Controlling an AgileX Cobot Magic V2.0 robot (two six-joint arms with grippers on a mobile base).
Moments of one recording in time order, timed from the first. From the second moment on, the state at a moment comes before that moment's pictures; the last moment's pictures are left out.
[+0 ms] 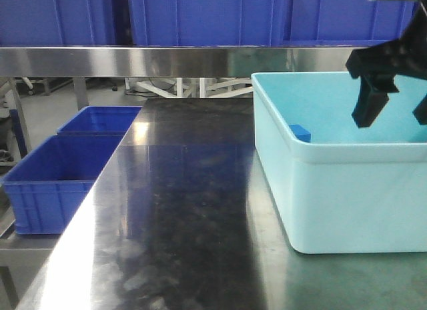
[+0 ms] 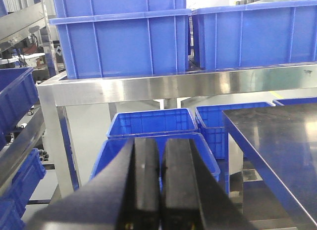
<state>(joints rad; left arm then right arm) -0.06 -0.01 0.01 -0.09 0.00 0.14 0.24 1.49 -0.96 -0.09 0.54 0.23</state>
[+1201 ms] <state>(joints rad) -0.06 -0.01 0.01 -0.09 0.00 0.14 0.24 1.46 -0.96 -0.17 0.53 0.23</state>
